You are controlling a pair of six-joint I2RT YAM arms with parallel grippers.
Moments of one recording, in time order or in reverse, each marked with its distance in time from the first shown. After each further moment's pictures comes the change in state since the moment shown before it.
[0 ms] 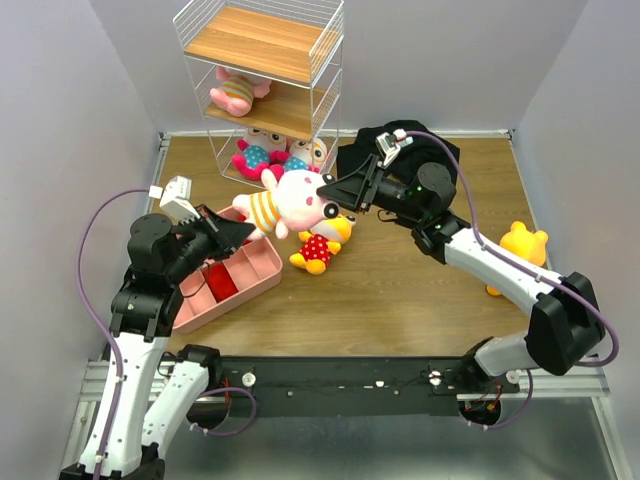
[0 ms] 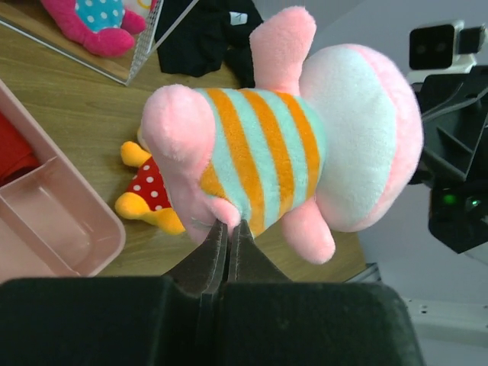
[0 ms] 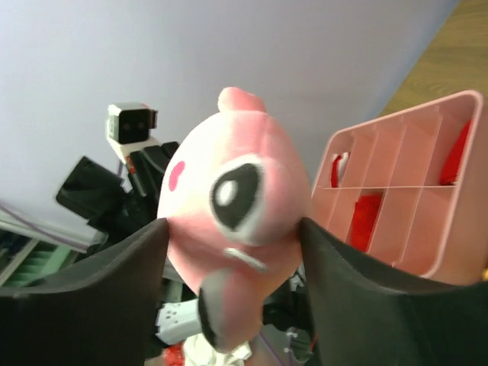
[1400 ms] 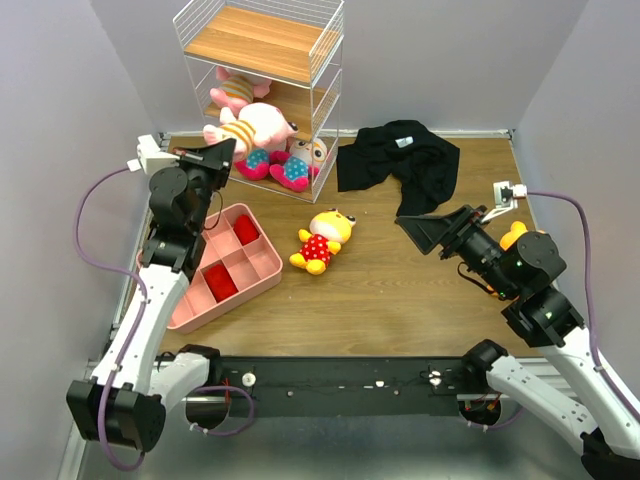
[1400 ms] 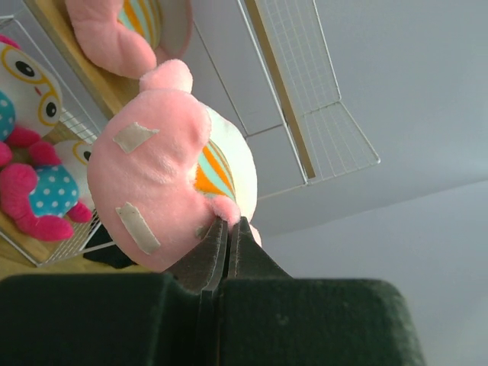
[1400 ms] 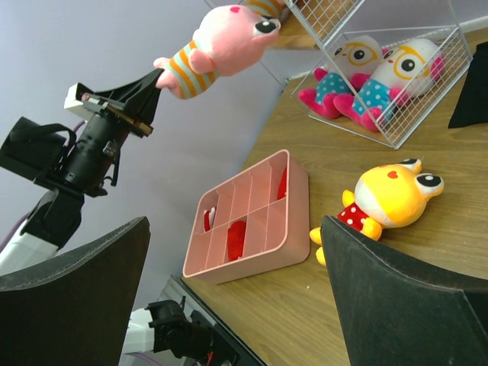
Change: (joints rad) left arm -0.011 0.324 0.027 0.631 -0.483 -0.490; right arm -0.023 -0.804 -0.168 -0.750 0.554 -0.393
